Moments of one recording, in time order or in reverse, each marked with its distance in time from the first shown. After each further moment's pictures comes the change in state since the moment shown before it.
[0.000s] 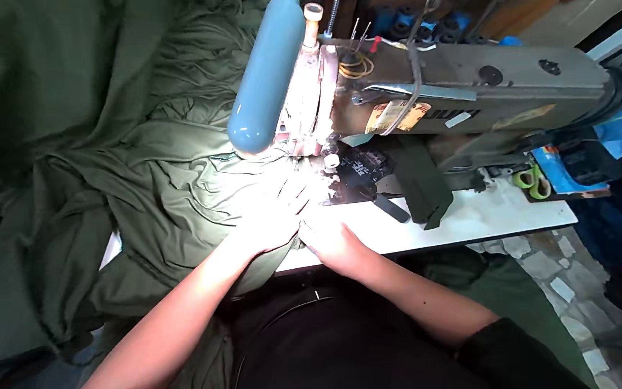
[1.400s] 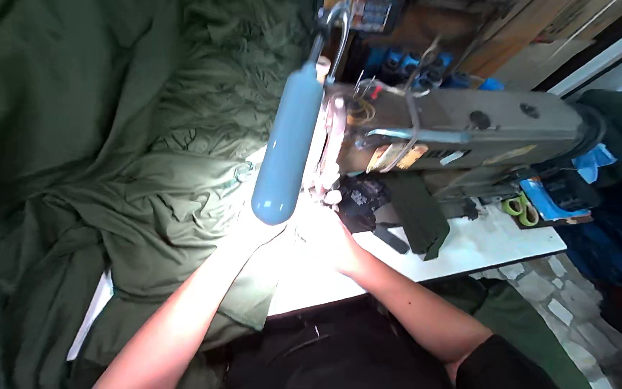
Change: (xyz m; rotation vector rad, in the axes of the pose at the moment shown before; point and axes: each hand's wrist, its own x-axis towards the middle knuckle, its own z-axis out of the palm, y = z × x) left_hand 0.035 -0.043 0.001 -0.299 0.229 -0.358; right_hand 0.047 0.037 -0.005 0.127 -0.126 0.228
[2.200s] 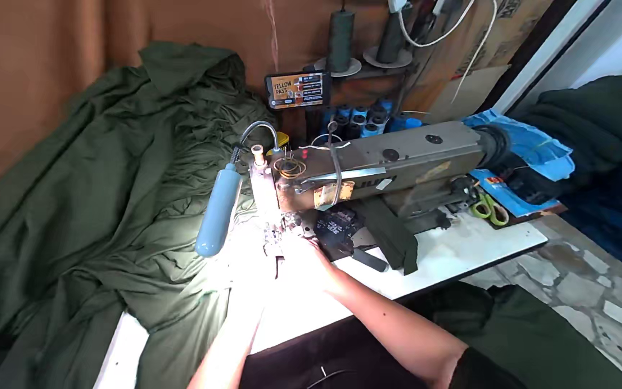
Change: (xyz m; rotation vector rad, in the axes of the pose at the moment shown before) left_hand -0.020 0.074 -0.009 0.180 0.205 -0.328; right_hand 0.012 -0.005 -0.008 0.200 0.042 0.129
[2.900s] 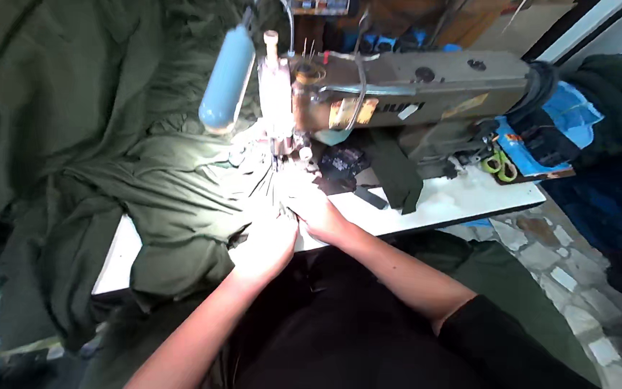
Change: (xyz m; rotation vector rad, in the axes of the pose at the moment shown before) left_hand -0.081 0.001 -0.020 0.133 -0.251 0.555; right_hand -0.050 0.023 0.031 -0.158 0.244 -0.395
